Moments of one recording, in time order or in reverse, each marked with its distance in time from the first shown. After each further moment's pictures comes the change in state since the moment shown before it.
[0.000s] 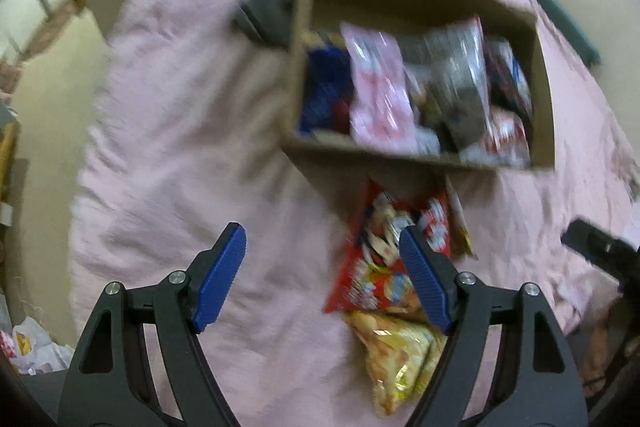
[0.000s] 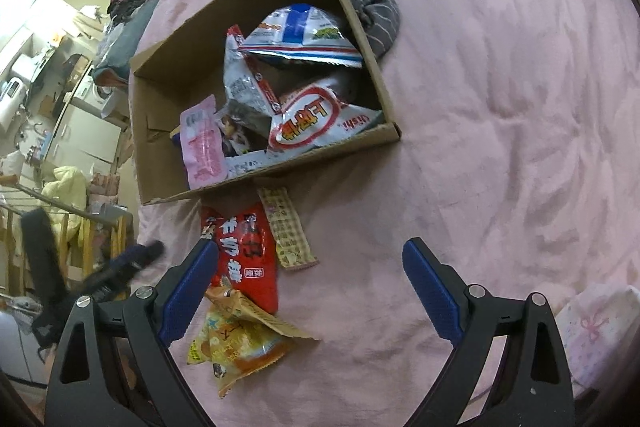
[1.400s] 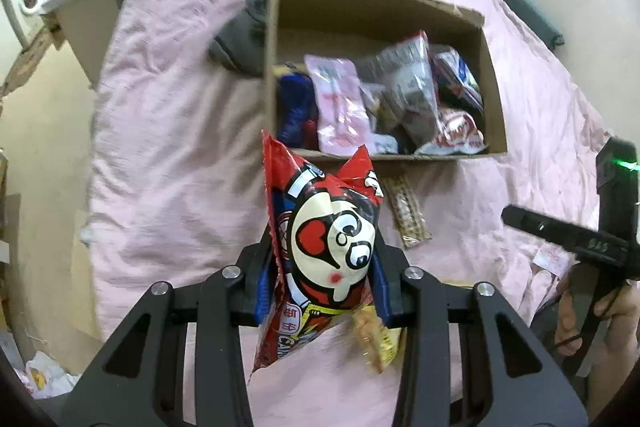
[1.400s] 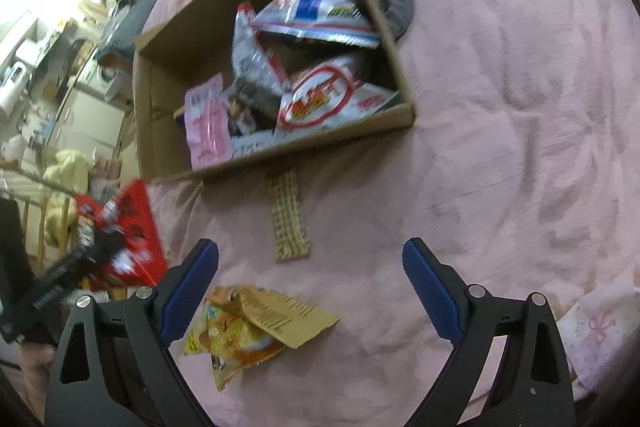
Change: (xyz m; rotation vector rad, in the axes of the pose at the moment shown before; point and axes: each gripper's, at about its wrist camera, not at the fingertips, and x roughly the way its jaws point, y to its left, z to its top) left arm -0.064 0.003 -0.002 0.096 -0.083 -0.044; right arm 0.014 0.012 -0.008 -0.056 0.062 0.008
